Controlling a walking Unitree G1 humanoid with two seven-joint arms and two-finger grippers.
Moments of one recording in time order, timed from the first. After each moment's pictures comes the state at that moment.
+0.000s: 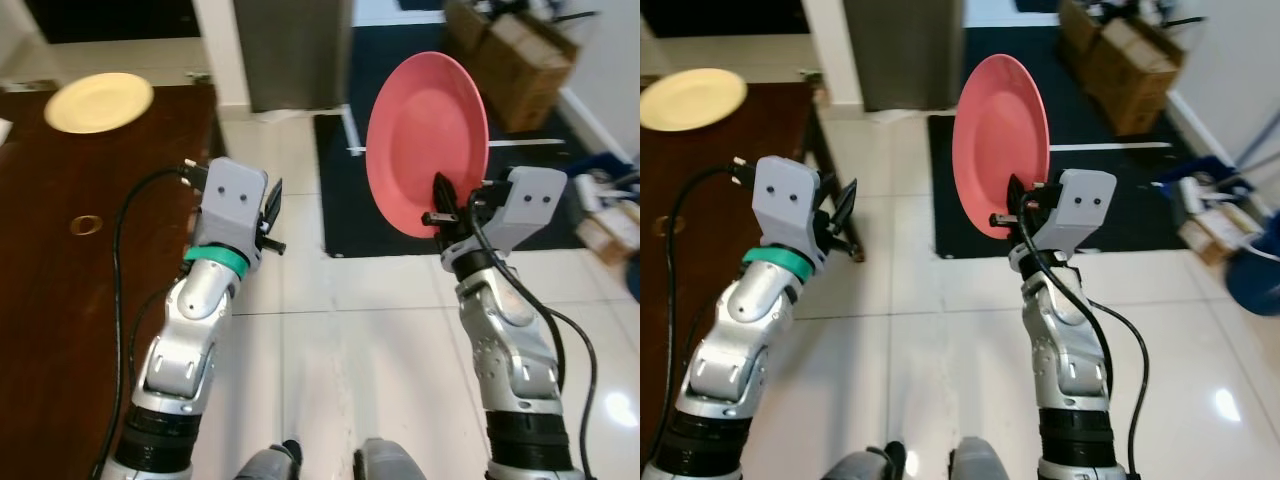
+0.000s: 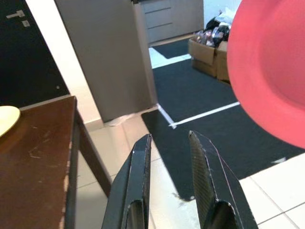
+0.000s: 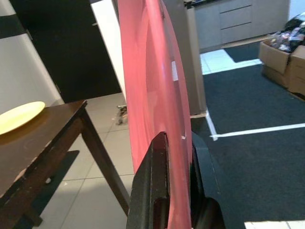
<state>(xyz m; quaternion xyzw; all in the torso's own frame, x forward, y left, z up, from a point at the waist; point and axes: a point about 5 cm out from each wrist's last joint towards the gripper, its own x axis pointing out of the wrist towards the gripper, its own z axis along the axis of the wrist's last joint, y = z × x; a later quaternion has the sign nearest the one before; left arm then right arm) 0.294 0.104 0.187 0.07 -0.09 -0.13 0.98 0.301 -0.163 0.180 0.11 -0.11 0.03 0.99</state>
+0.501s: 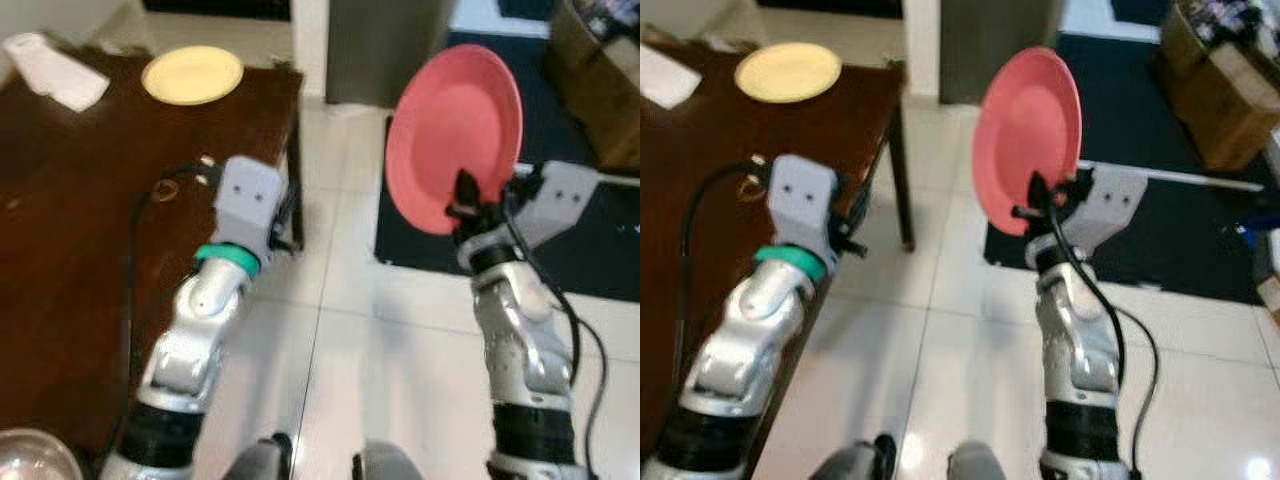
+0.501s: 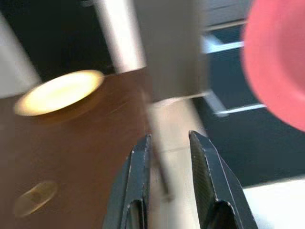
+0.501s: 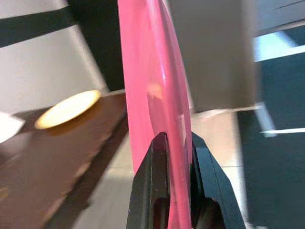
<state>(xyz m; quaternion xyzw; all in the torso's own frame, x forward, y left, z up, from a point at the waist) 0.296 0.104 0.188 0.07 -0.09 -0.12 0.99 0.303 -0.167 0.185 0.15 -0.11 0.03 0.98</state>
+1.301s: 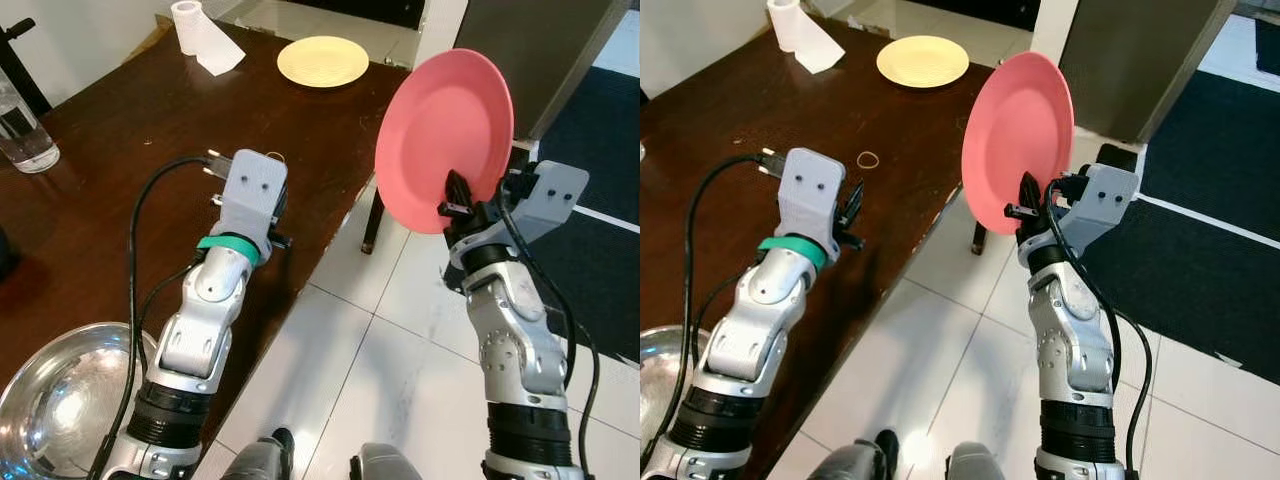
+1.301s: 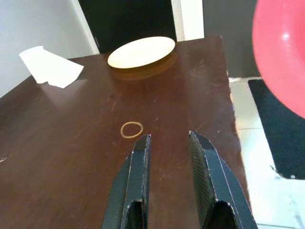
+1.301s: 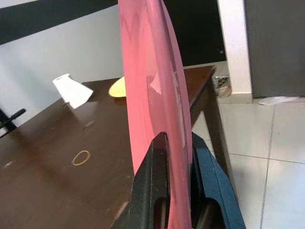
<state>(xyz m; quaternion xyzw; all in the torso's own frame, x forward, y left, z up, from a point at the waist) 0.311 0.098 0.182 0.11 -0.05 -0.10 0.99 0.302 -0.165 0.181 0.17 -0.09 0.02 0.98</state>
